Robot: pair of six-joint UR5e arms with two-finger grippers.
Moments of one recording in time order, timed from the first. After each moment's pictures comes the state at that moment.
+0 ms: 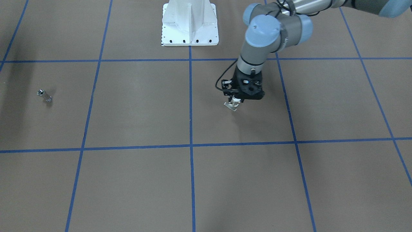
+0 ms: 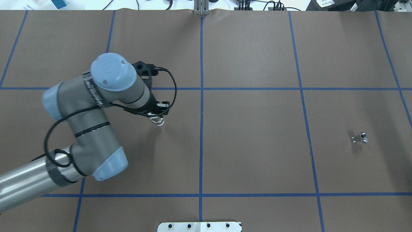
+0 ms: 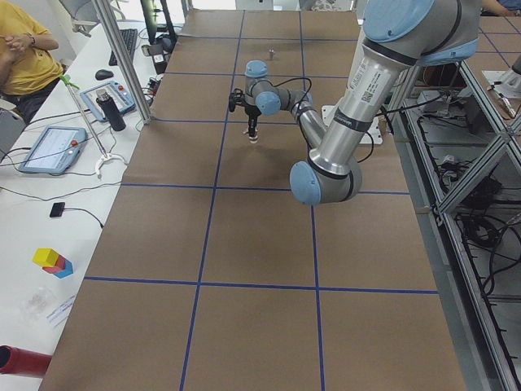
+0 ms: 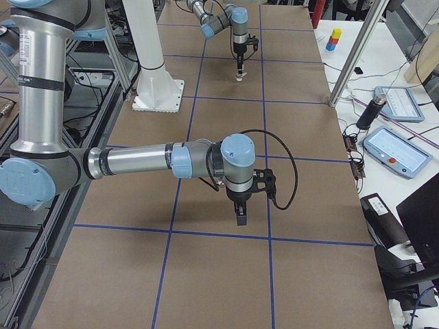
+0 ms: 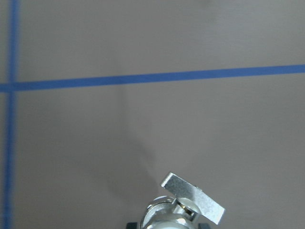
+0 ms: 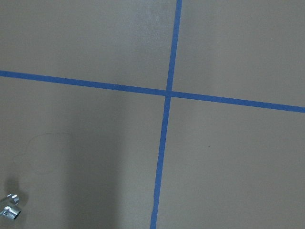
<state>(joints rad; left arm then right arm) -0.58 -2.24 -1.67 -1.63 -1.91 -1.16 1.57 -1.69 1.83 -1.60 2.30 -0.04</state>
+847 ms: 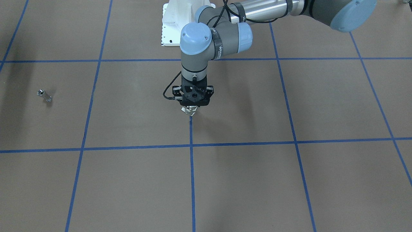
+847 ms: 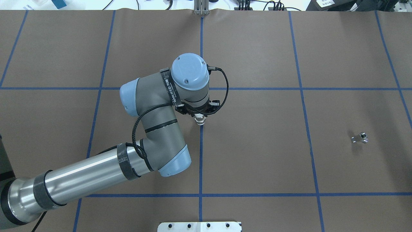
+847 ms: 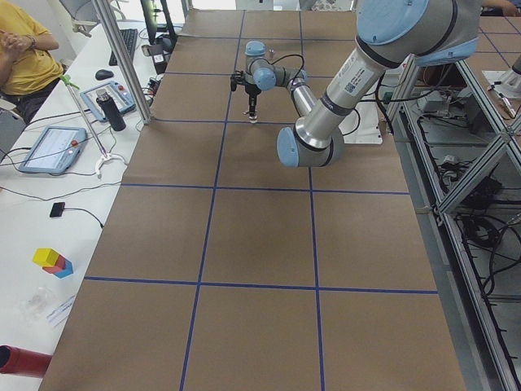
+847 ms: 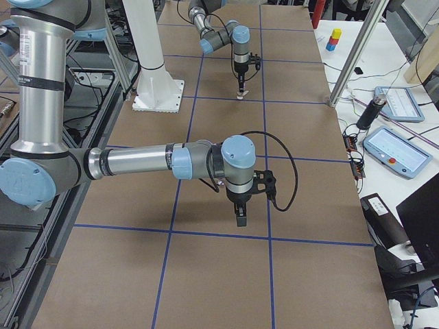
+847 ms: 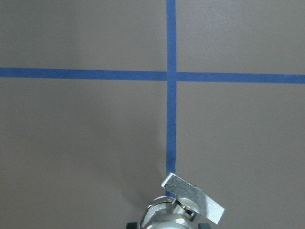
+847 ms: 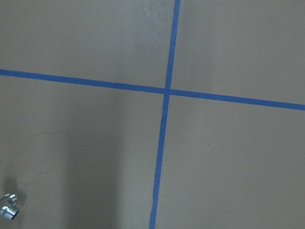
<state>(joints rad) -0.51 -2.49 -1.42 -1.61 -1.86 -1.22 1.57 -1.69 1.83 -1.60 2.30 -0.03</state>
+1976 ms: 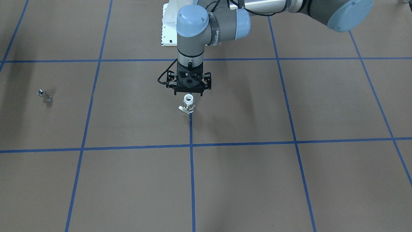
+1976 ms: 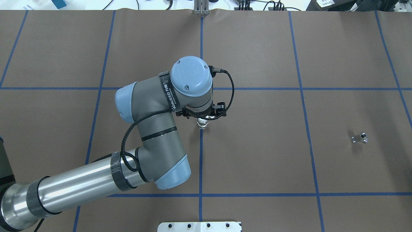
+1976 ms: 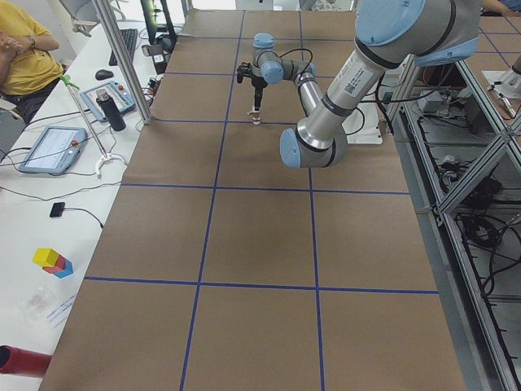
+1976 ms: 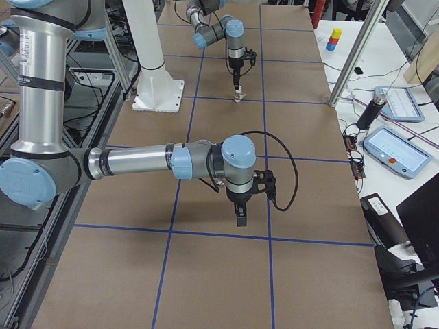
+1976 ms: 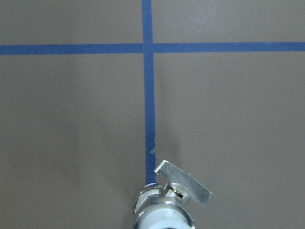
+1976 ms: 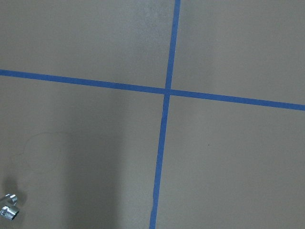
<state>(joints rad) -0.51 -2.46 -1.60 -1.48 -1.83 -1.19 1.57 -1.69 1.83 -1.60 2.30 -0.04</state>
